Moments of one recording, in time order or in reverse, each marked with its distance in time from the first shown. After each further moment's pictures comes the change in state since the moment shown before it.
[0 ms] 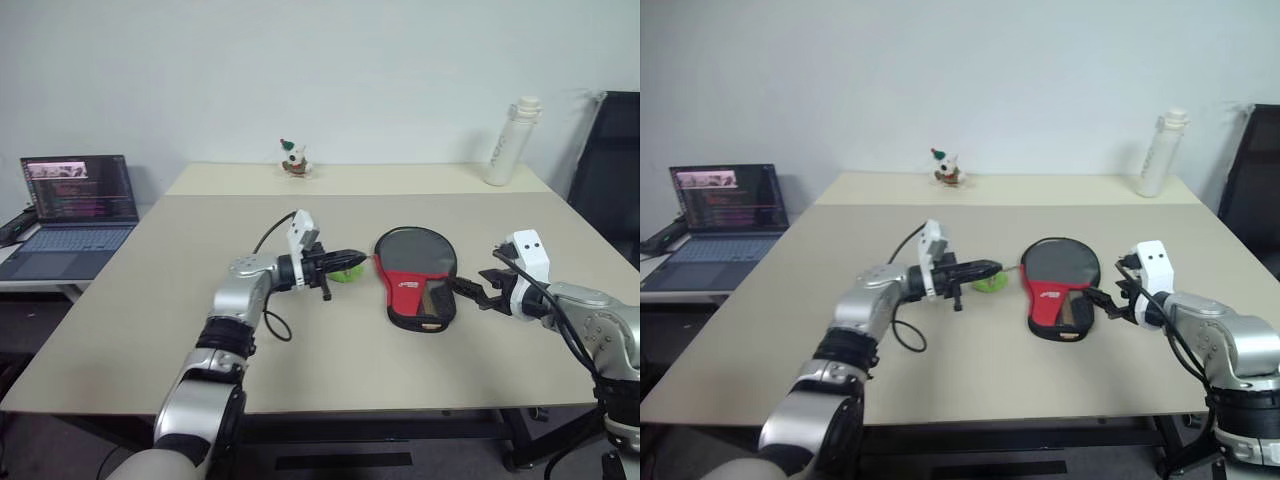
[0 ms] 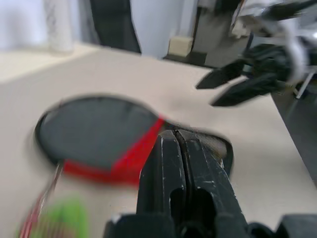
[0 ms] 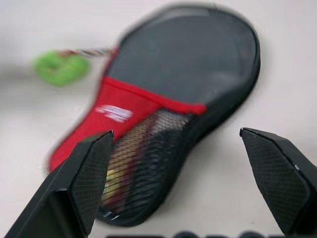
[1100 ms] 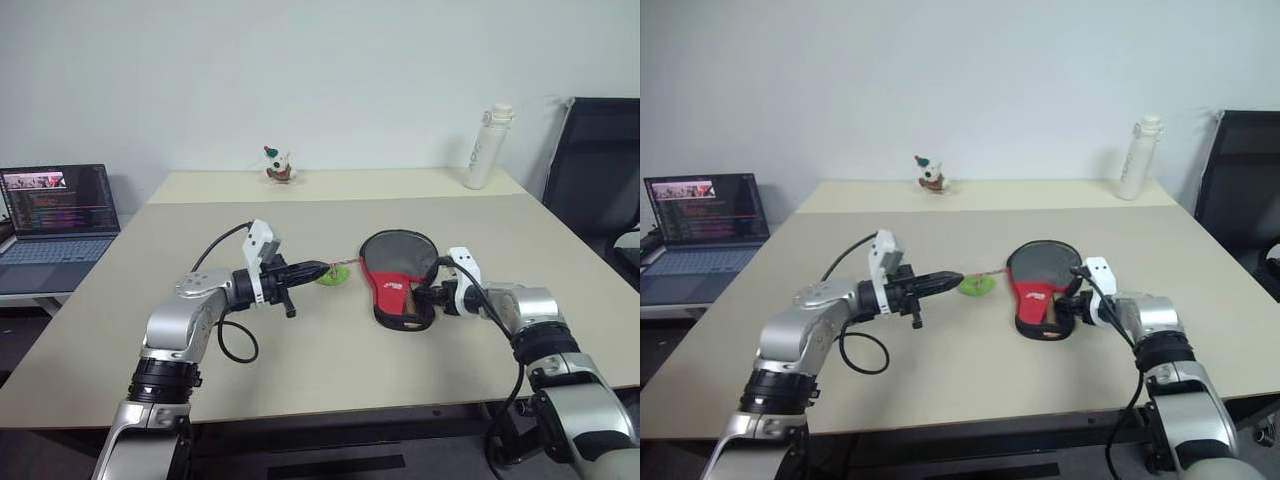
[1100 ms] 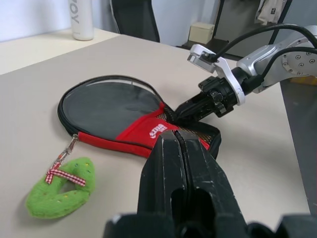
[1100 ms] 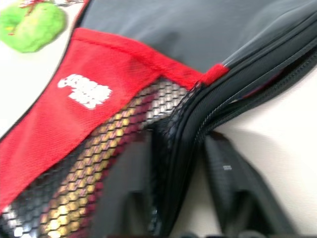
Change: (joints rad) left arm 0.205 0.168 0.020 -0.425 -0.128 0.249 0.147; right arm -0.319 0.223 0.183 0.779 -0.279 -0.312 0.287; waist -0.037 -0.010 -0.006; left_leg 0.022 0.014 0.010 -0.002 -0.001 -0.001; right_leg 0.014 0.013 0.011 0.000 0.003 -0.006
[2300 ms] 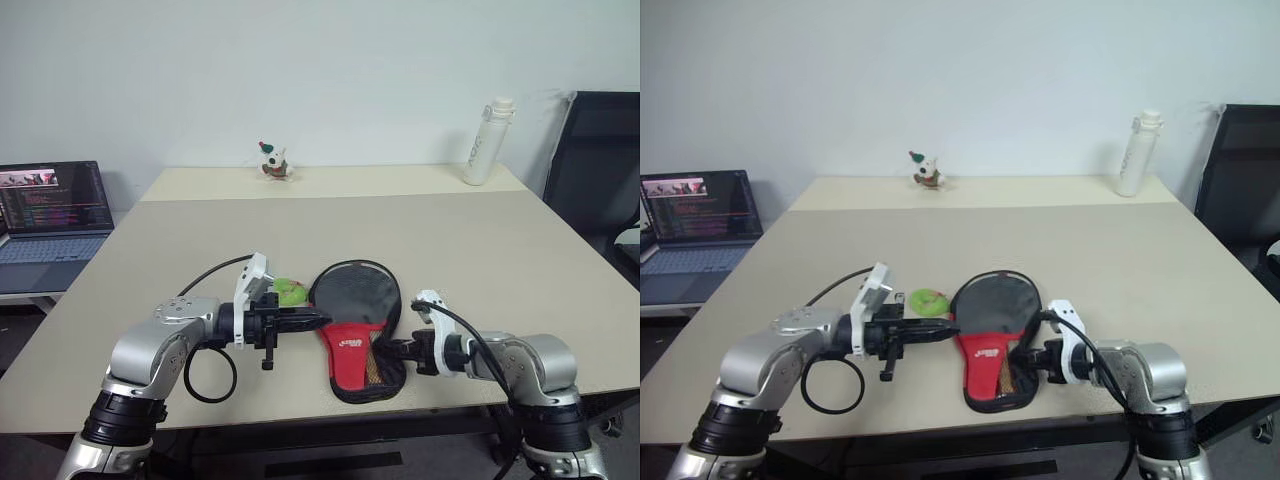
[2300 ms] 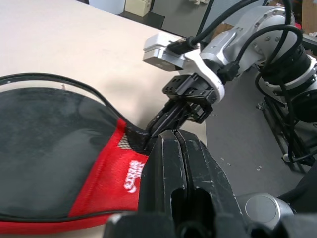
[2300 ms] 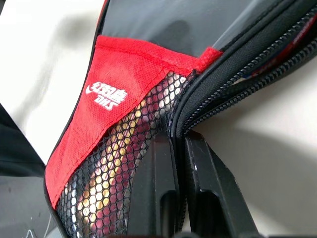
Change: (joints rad) left arm 0.170 0.141 -0.050 -0.232 -0.187 0.165 -0.149; right arm 0.435 0.134 -0.110 -1.009 0.232 0.721 -0.135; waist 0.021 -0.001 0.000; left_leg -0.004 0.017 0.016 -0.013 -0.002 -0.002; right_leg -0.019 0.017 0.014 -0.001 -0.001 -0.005
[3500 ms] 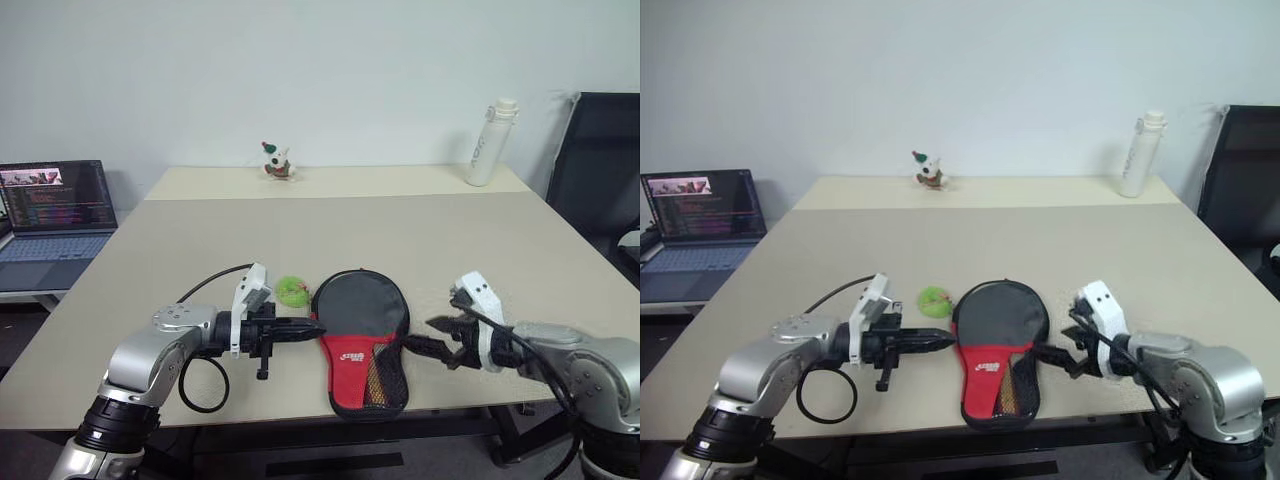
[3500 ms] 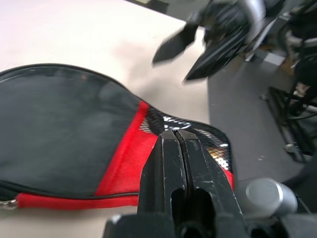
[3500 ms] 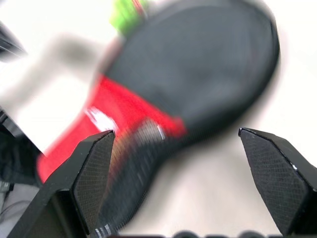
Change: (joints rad) left arm 0.027 0.031 -0.024 0.053 0.029 -0.066 0.043; right arm -0.045 -0.196 -0.082 -0.294 0.160 -0.067 0.008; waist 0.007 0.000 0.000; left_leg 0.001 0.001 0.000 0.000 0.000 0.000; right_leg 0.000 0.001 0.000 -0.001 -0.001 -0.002
